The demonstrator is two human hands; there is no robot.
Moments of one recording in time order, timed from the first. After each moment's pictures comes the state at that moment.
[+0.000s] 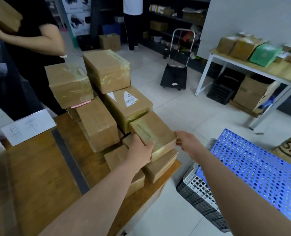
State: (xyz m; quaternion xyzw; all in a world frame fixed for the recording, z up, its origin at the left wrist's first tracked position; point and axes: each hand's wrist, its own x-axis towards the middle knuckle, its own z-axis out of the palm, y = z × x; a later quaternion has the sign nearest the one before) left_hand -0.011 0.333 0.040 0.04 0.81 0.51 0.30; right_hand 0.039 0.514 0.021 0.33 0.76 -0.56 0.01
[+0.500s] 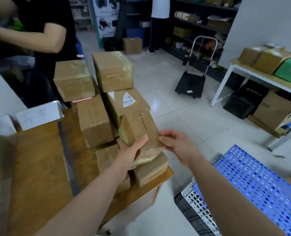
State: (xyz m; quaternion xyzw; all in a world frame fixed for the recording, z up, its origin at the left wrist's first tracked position) left_hand 0.010 0.350 0.041 -0.17 0.68 0.65 0.30; right_hand 0.034 0.535 0.038 0.18 0.66 -0.73 0.03
